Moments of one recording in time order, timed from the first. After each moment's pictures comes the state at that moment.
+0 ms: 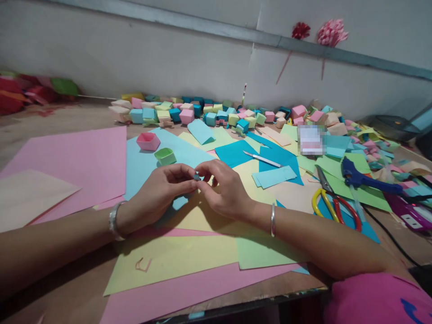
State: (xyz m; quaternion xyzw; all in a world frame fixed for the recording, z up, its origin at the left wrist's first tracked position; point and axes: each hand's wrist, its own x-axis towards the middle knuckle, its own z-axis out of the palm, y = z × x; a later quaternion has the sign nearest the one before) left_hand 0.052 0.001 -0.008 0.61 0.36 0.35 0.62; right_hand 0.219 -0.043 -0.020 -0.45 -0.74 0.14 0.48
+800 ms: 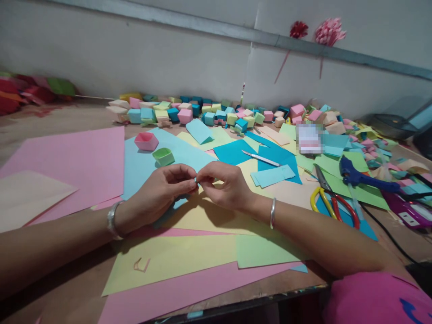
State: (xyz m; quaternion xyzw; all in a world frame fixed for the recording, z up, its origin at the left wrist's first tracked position) left_hand 0.051 0.003 -0.012 0.57 0.33 0.34 0.67; right_hand 0.229 -0.032 -0.023 -0.36 -0.78 0.10 0.51
